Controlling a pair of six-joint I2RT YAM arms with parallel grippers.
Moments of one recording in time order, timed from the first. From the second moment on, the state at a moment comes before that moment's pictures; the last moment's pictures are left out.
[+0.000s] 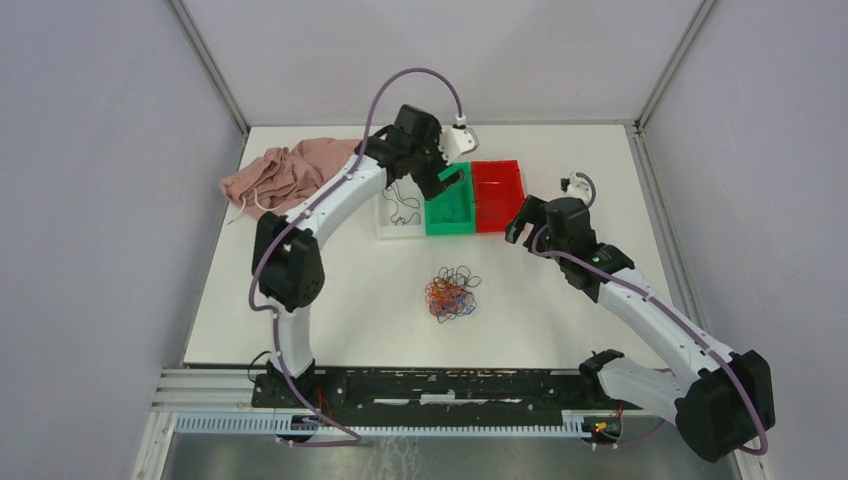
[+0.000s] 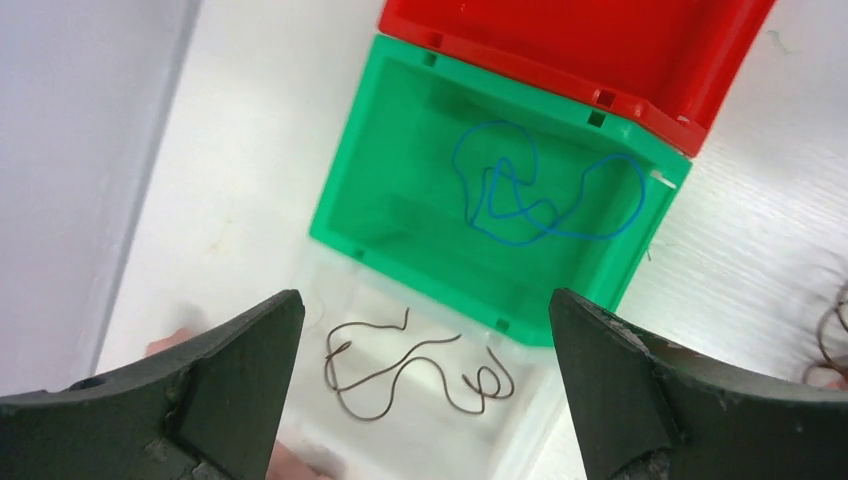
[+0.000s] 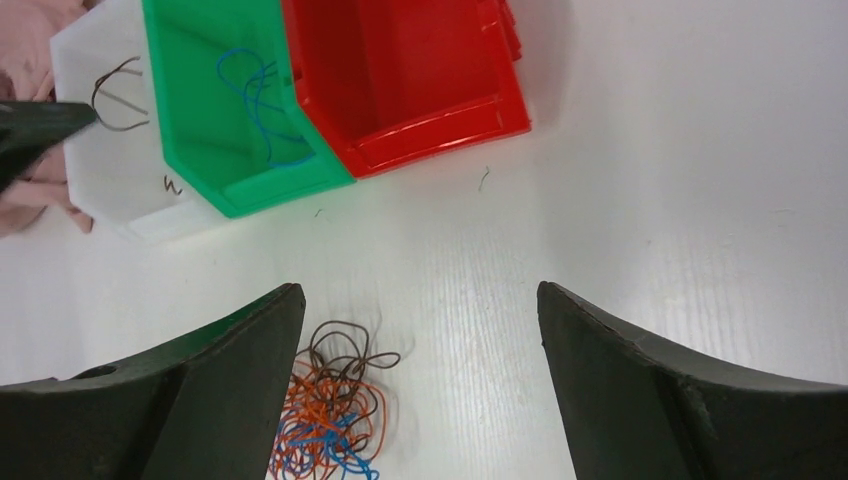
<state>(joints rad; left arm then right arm) -0.58 2.00 1.79 -0.57 0.15 0.62 0.44 1.06 0.76 -0.32 0.26 0.70</state>
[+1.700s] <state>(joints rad) -0.70 1.38 1.18 -0.82 0.47 0.58 0.71 1.28 0.70 -0.12 -0.27 0.63</state>
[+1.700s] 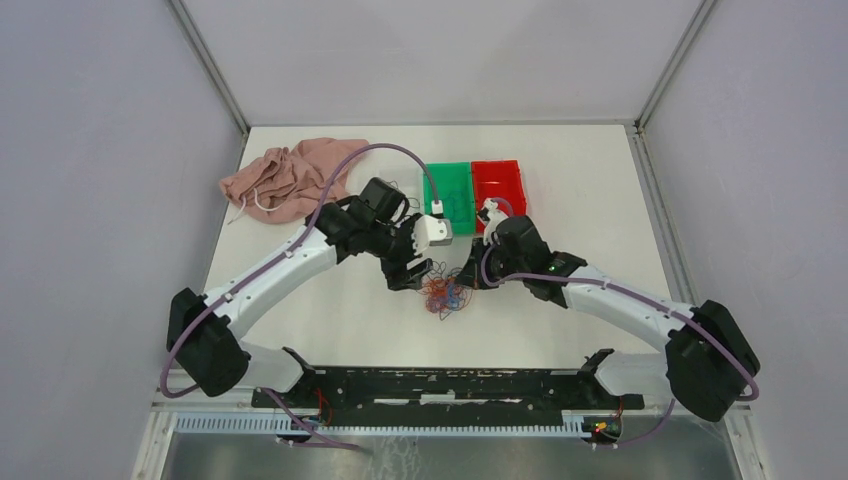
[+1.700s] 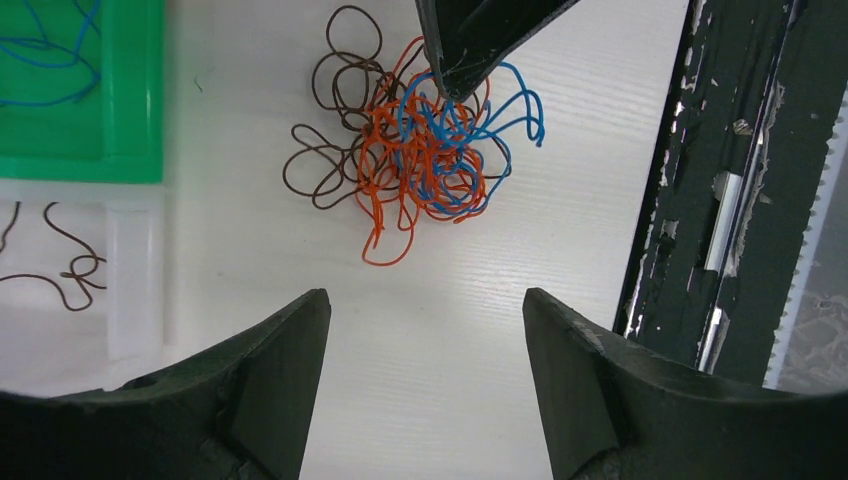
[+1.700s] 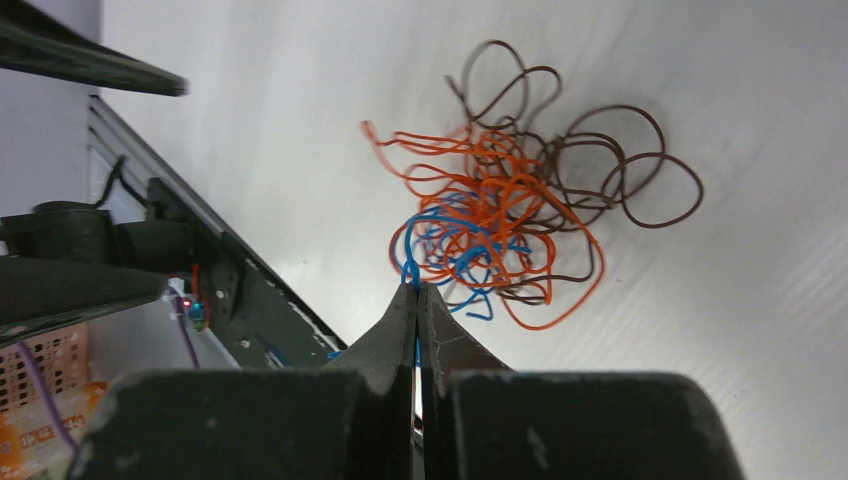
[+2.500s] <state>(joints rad) -0.73 1.22 1.09 -0.64 0.56 0.79 0.71 1.19 0.79 0.03 -0.56 0.69</state>
